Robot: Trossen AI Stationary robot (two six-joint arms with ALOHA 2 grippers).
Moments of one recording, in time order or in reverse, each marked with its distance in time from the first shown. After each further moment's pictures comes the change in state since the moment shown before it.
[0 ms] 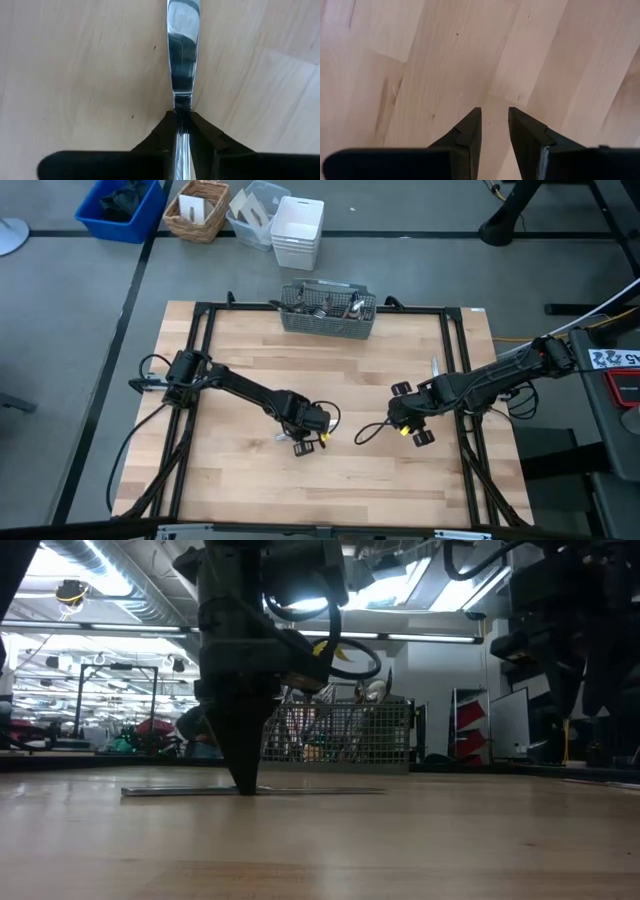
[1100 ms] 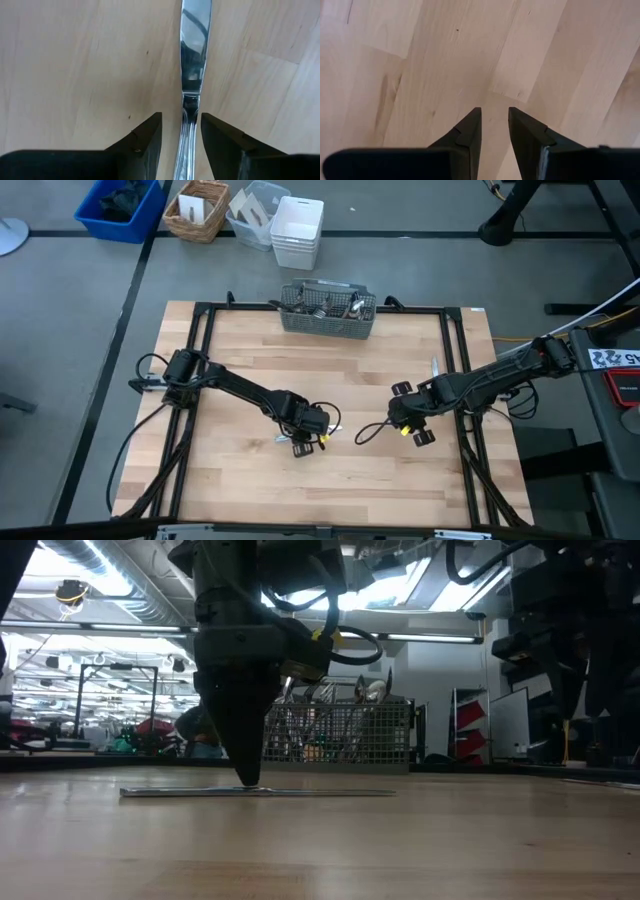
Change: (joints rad) left arm -0.003 -0.041 -0.003 0.007 -0.024 0.026; right arm 0.000 -0.001 0.000 -0.011 0.000 0.000
